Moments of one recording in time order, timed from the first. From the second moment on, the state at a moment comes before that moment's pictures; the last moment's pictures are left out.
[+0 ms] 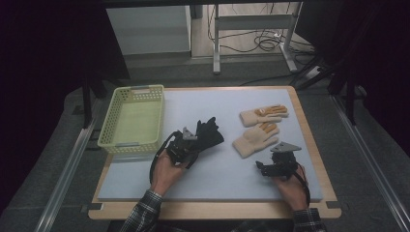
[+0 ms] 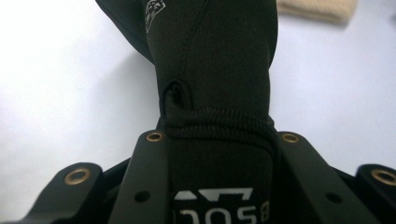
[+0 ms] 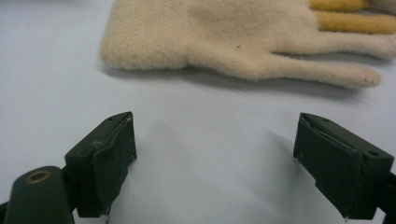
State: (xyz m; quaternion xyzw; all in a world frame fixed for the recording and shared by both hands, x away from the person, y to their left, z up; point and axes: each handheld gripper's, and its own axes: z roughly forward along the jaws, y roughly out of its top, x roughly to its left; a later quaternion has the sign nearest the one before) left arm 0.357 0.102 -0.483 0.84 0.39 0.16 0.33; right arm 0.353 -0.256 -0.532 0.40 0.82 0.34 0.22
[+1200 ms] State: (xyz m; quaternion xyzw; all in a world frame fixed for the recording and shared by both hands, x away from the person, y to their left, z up) left arm 0.414 0.277 -0.424 0.73 0.57 0.25 0.29; right arm 0.353 -0.256 -0.532 0.40 0.82 0.34 0.22
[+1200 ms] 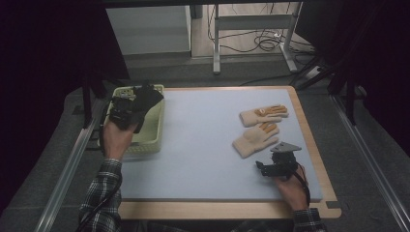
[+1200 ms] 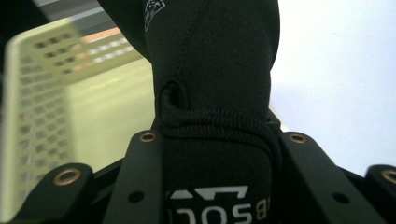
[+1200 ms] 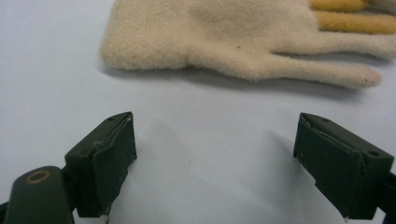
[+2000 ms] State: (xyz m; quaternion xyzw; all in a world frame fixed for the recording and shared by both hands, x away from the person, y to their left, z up) left arm 0.457 0.328 -0.476 0.70 0.64 0.24 0.23; right arm 0.353 -0.256 -0.532 0.40 0.82 0.34 0.22
